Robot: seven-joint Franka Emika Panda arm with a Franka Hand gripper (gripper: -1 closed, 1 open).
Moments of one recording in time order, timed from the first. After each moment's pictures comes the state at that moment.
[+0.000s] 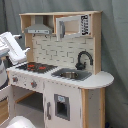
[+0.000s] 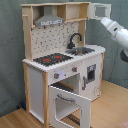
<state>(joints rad) -0.44 -1.59 0.83 -2.58 -0.43 2.74 -0.45</state>
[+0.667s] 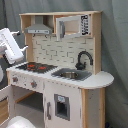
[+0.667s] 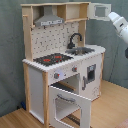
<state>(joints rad) -0.38 -1.61 0.78 -2.55 -0.53 2.58 -0.34</state>
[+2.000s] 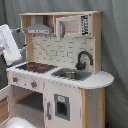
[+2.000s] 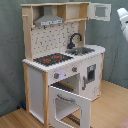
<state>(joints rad) -0.27 -1.56 0.75 -2.51 -0.80 2.29 -0.02</state>
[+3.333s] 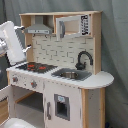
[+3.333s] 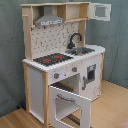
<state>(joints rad) -0.15 -1.50 0.70 -2.52 -1.02 1.99 0.24</state>
